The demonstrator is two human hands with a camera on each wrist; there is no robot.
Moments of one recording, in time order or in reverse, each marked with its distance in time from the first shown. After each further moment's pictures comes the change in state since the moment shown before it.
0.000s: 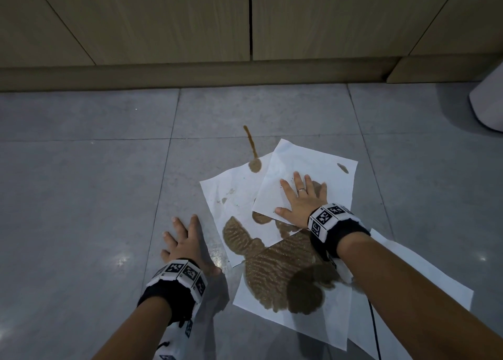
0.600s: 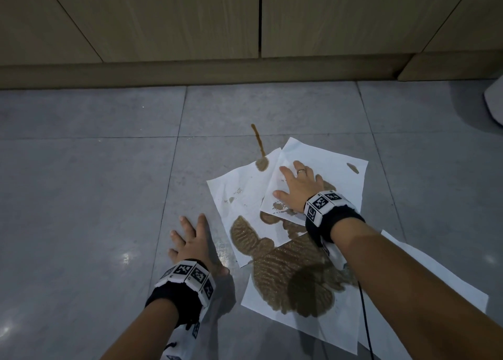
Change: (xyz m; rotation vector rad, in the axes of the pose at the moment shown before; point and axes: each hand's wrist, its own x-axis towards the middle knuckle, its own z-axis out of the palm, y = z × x) left_hand 0.005 -0.001 0.005 0.016 0.016 -0.001; right_hand 0.018 -0.019 -0.024 0.139 0.175 0.000
